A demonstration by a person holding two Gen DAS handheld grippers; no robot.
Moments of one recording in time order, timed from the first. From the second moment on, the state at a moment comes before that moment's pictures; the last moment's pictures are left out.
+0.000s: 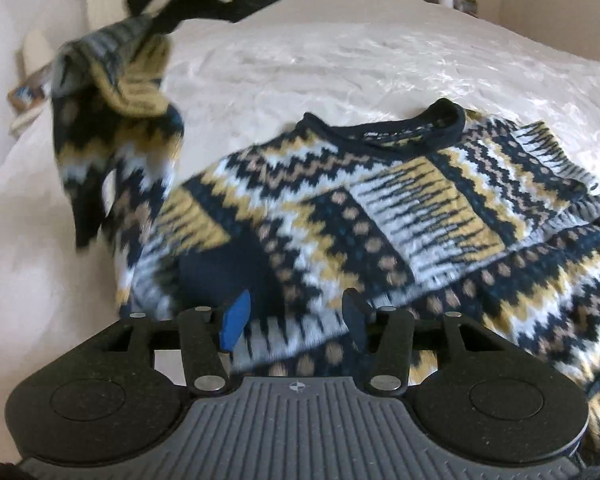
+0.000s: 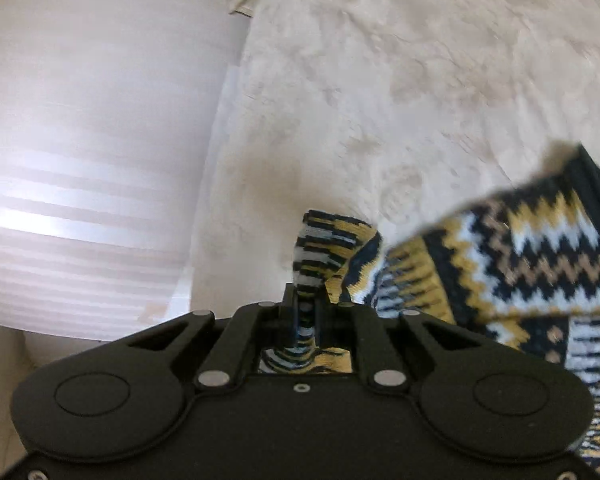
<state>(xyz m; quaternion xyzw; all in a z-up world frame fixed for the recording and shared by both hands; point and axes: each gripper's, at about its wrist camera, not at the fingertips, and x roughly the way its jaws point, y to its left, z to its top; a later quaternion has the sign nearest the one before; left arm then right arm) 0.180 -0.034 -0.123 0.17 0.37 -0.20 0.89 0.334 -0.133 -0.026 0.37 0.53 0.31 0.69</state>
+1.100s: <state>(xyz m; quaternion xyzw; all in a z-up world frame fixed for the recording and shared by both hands) 0.174 0.031 -0.081 0.04 0.42 -0.16 0.89 0.227 -0.265 -0.101 0.25 0.52 0.09 0.81</state>
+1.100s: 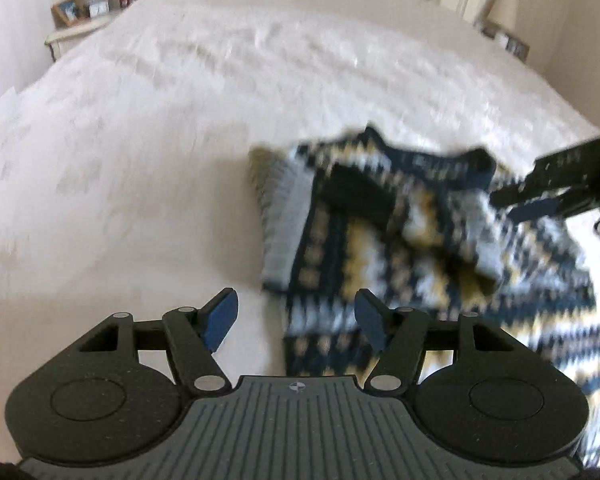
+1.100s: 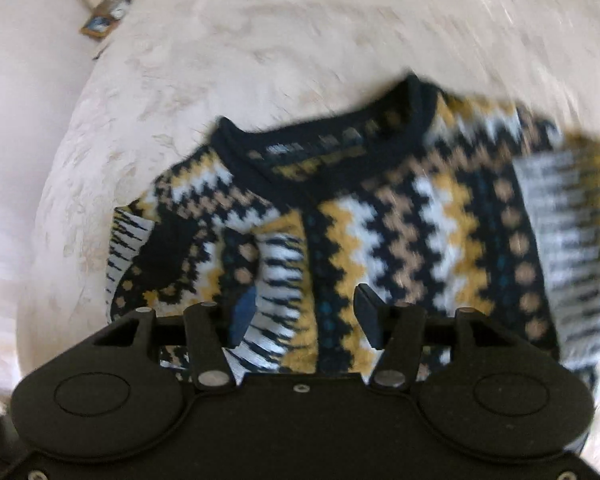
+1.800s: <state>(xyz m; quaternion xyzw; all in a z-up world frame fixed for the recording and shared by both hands) 0.256 0.051 -0.152 -0.03 0.49 -0.05 0.87 0.256 -0.121 -0.084 0.00 0.49 0.24 0.83</state>
